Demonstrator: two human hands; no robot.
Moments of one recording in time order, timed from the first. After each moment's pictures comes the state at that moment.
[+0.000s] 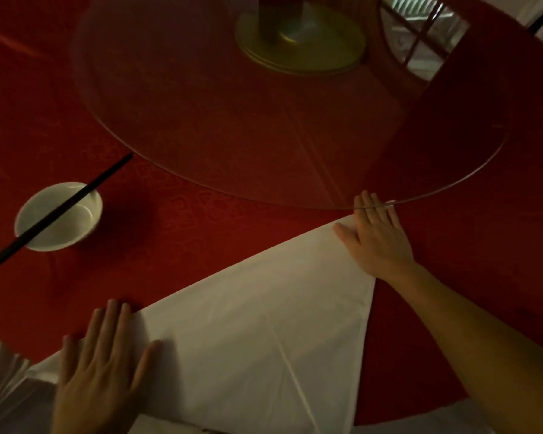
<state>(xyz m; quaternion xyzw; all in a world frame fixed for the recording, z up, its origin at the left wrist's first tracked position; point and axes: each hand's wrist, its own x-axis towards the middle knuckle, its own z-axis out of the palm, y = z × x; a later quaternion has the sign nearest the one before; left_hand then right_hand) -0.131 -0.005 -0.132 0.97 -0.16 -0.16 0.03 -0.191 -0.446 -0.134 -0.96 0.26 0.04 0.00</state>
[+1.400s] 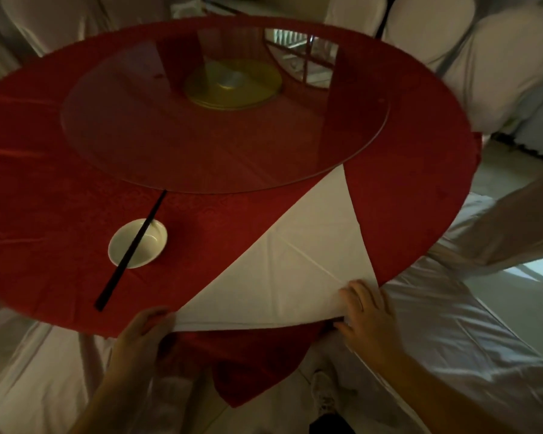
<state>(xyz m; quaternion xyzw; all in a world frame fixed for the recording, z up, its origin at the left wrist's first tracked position) -0.061 0.100 -0.062 0.77 -0.04 -0.34 0.54 -0.349 -0.130 -0.115 -0.91 0.40 -0.05 0.05</state>
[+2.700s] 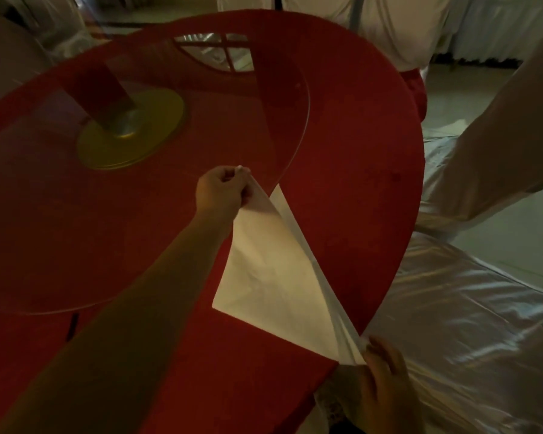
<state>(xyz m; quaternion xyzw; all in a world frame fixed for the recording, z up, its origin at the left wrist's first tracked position) -0.090 -0.335 0.027 0.74 -0.35 -0.29 0.49 -0.366 -0.137 -0.167 -0.72 0.60 -0.29 0.18</state>
